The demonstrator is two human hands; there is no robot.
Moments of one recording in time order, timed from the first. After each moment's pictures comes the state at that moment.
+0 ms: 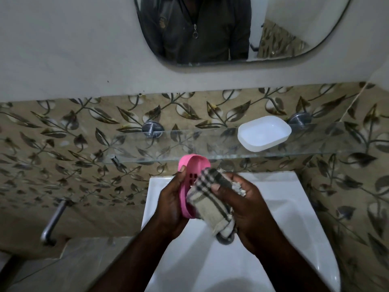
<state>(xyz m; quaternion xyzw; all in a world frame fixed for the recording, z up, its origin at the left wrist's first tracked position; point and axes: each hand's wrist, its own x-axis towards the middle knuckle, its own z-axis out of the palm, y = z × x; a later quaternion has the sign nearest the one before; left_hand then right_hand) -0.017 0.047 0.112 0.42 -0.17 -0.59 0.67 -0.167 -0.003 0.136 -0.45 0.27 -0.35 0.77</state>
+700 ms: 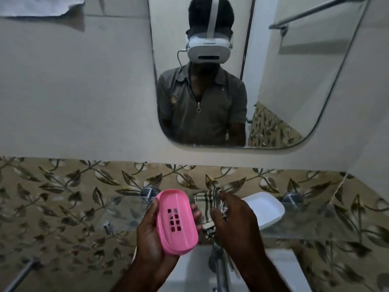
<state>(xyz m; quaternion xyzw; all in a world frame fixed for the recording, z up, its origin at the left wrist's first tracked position) 0.012 0.008 0.173 0.27 -0.11 -0.58 0.76 -0.117 -0.096 0.178 -0.80 0.44 -0.38 0.17</state>
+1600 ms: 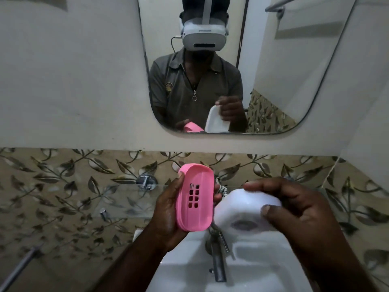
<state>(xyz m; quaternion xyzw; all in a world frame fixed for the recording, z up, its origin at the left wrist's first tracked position) 0.000 -0.017 0.191 0.29 -0.27 -0.62 0.67 -0.214 -0.067 0.255 -0.74 0.18 -0.47 0.44</state>
